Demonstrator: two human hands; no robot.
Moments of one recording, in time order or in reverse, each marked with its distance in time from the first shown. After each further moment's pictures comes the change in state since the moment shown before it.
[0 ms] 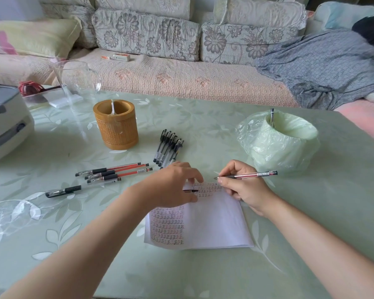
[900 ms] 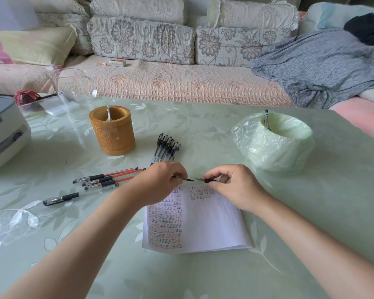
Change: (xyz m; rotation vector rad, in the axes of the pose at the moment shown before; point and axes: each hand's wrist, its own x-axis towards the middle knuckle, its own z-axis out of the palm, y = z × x) left_hand -0.002 -0.012 -0.013 -0.090 0.094 -0.153; right_hand 0.002 -0.010 0.009 -0.562 0.088 -0.134
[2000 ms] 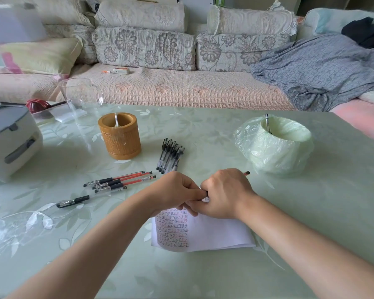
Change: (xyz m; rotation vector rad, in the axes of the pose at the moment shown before) left_hand -0.026 0.049 -0.008 -0.561 -0.207 -0.312; right_hand -0.008 -0.042 0.018 -0.808 -0.030 -0.393
